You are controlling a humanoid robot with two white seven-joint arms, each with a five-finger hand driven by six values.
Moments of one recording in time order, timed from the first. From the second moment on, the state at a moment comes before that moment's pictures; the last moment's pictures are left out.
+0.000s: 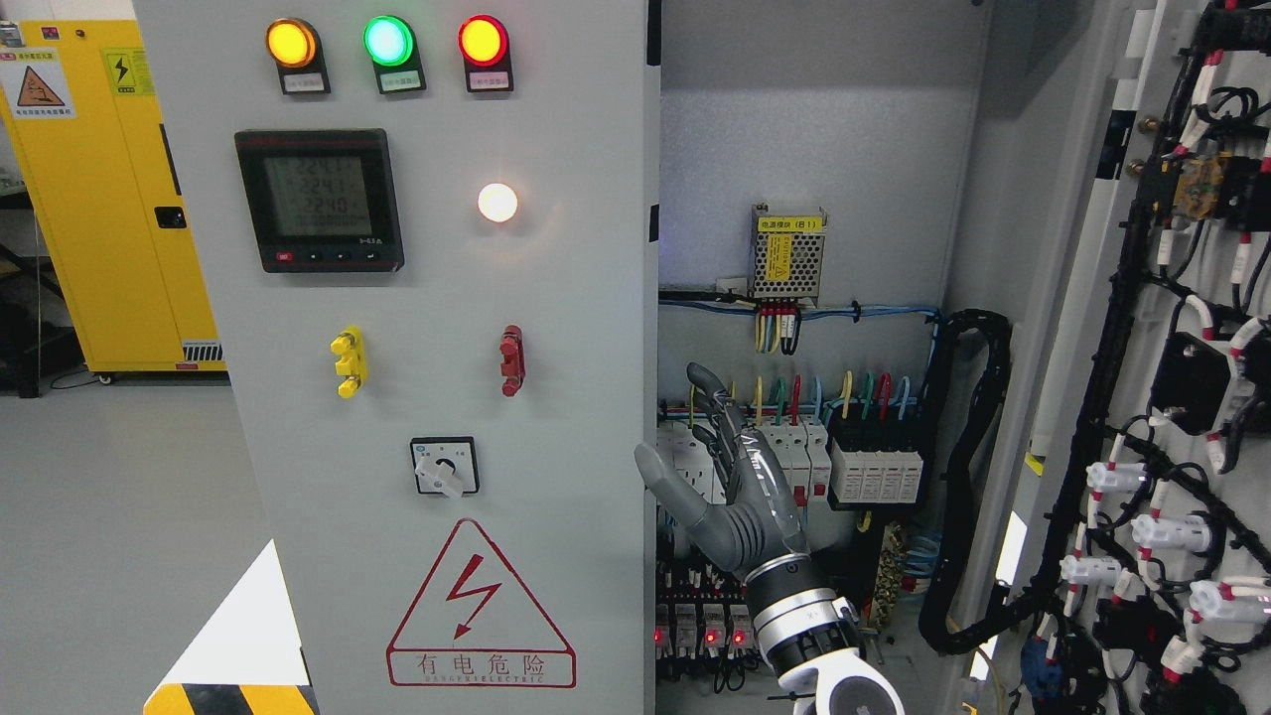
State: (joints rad) left arm -0.04 0.02 -0.16 0.00 0.34 -0.06 -0.12; right arm -0.58 0.13 0.25 -1.60 -0.08 0.19 -0.01
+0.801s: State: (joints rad) left arm -0.04 0.00 -0.16 0.00 0.34 -0.06 -0.12; right arm -0.64 0.13 0.20 -1.54 -0.19 0.25 0.09
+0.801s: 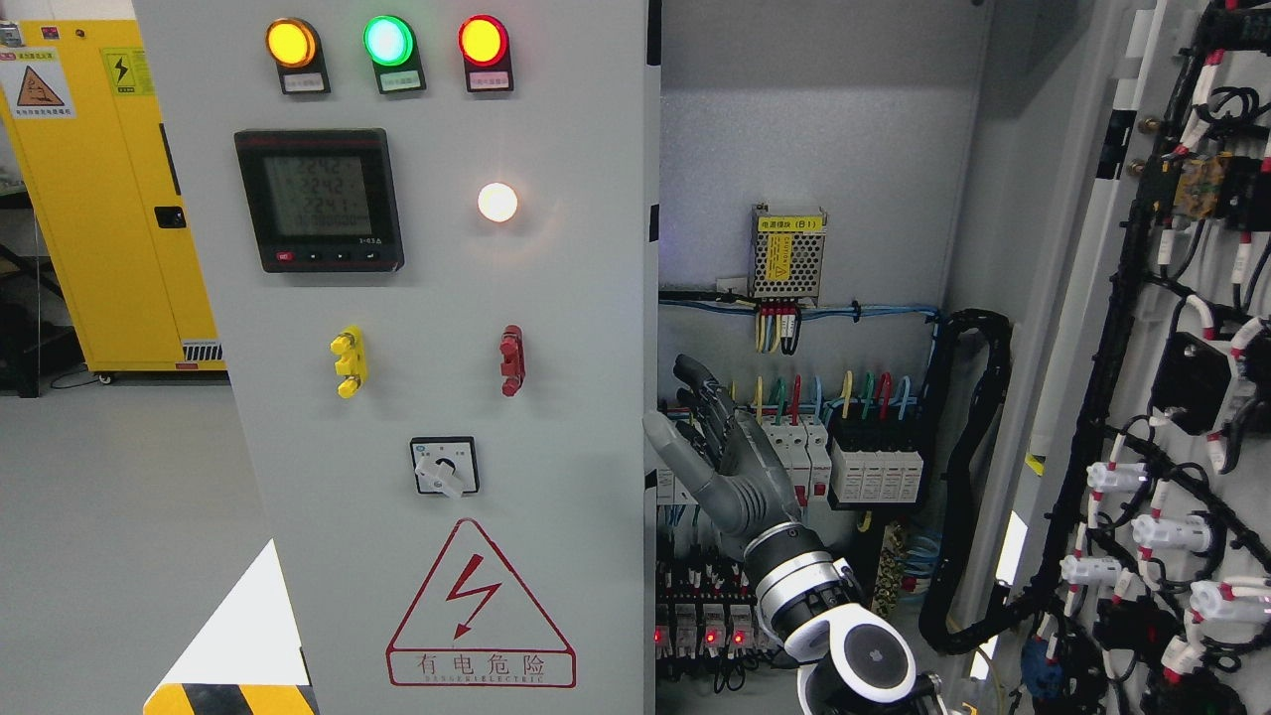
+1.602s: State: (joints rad) left arm -0.04 0.00 -0.16 0.00 0.35 -0.07 -0.12; right arm -0.70 0.12 0.16 -1.46 -0.29 0.25 0.28
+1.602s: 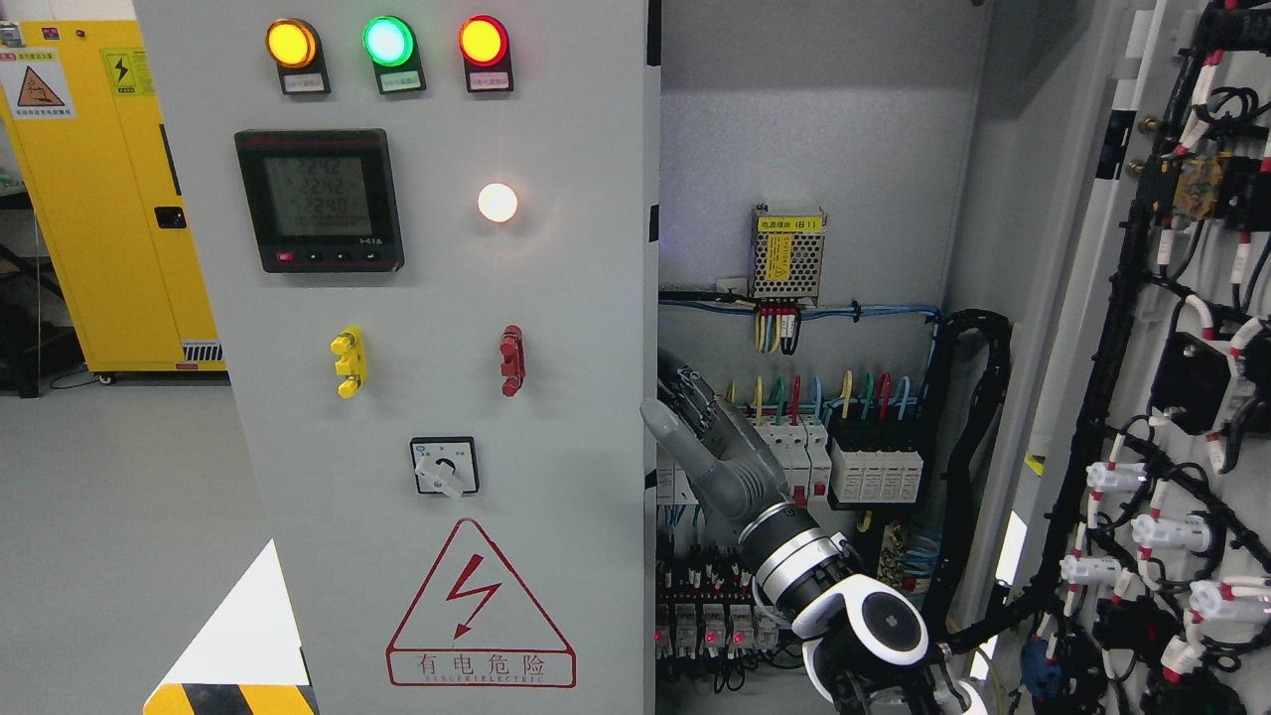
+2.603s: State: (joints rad) left arm -0.04 0.00 -0.16 0.00 0.35 -0.07 -0.12; right arm -0.75 0.12 0.11 -1.36 -0.40 0.25 0.41
